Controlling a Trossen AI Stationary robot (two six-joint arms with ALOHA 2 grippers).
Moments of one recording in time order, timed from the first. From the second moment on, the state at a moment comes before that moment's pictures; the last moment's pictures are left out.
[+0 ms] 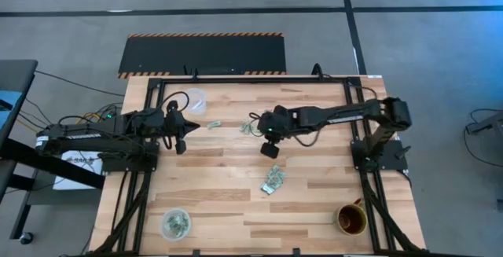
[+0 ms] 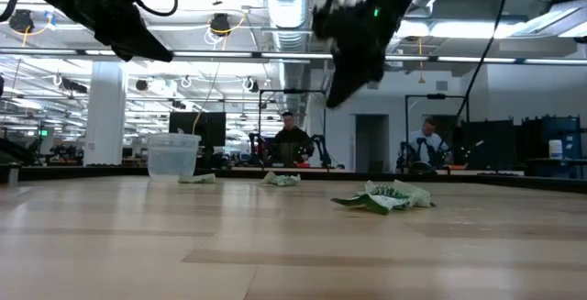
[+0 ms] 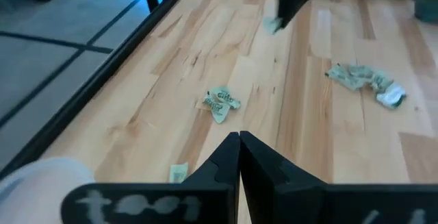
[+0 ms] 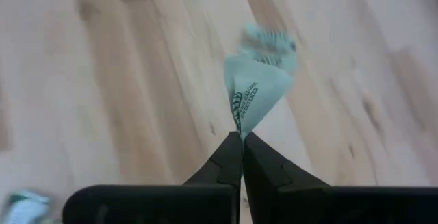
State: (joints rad) left arm 0.14 0.56 0.50 -0.39 -0.16 -0.04; right arm -0.04 1.72 1.27 -0.61 0.17 0.18
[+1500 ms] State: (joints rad) left arm 0.13 0.57 0.50 -0.59 -0.01 -0.36; right arm 0.27 2.44 2.29 -0.23 -0.55 -0.21
